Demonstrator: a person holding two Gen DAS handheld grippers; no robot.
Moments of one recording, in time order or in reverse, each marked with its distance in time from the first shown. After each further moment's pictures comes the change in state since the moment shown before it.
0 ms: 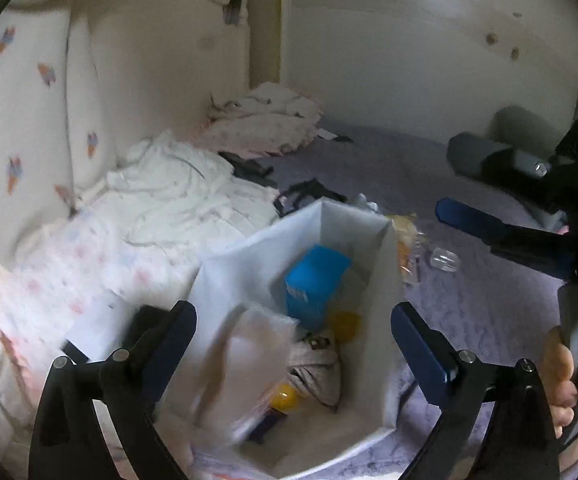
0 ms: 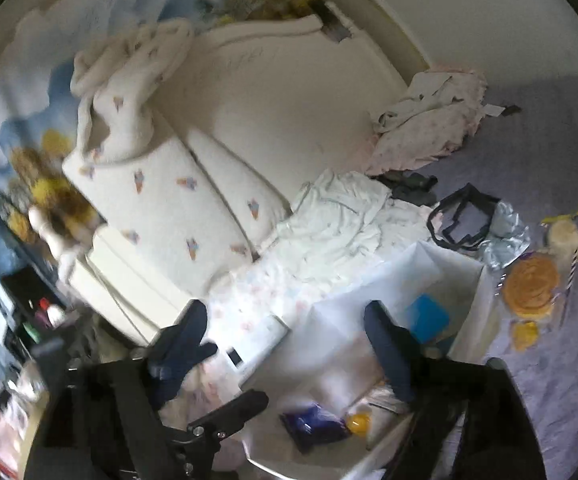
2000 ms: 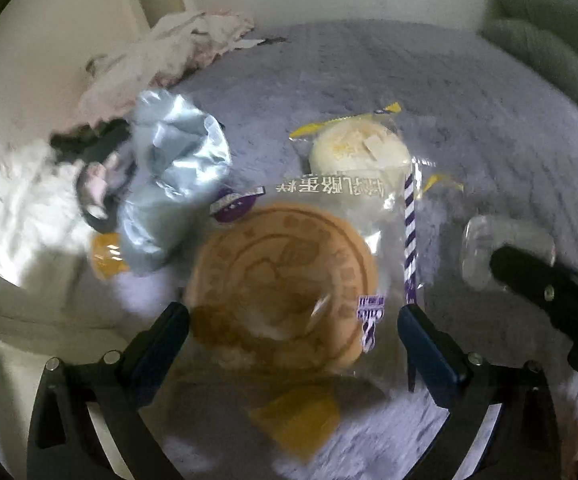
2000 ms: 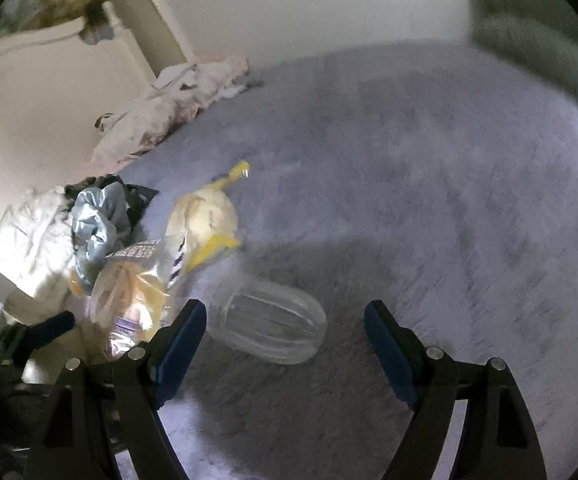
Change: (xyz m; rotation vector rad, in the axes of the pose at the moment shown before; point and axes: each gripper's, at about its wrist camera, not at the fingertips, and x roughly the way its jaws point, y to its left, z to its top) left arm 0.353 -0.178 0.022 0.197 0.229 0.084; right arm -0.026 -0.339 -0.018 0.171 -0.021 -0.721
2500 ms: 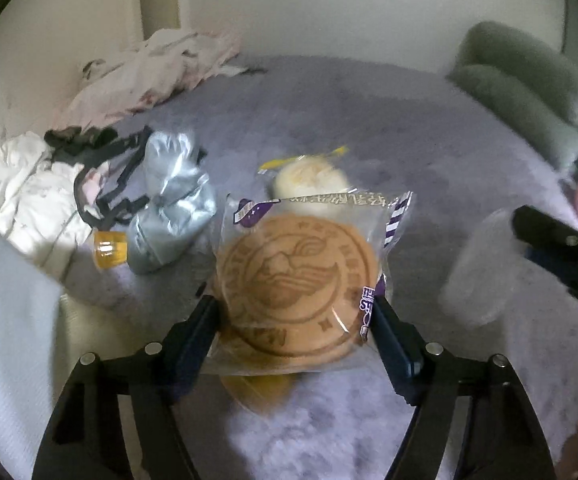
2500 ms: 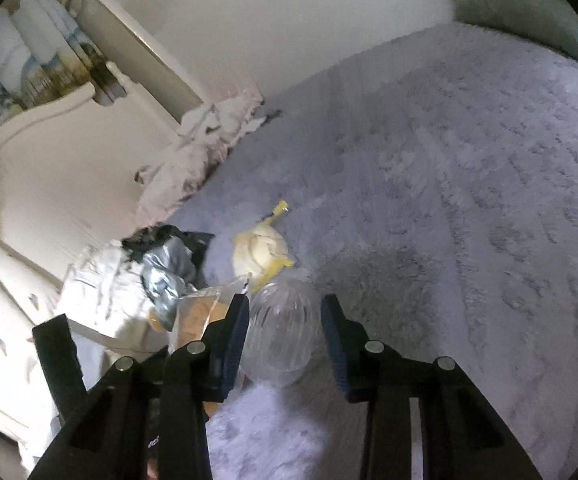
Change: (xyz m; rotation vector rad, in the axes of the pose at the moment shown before) left arm -0.073 0.000 -0.014 -0.033 -0.103 -0.160; right arm -0.077 -0.007 0.011 0.137 -0.086 0.169
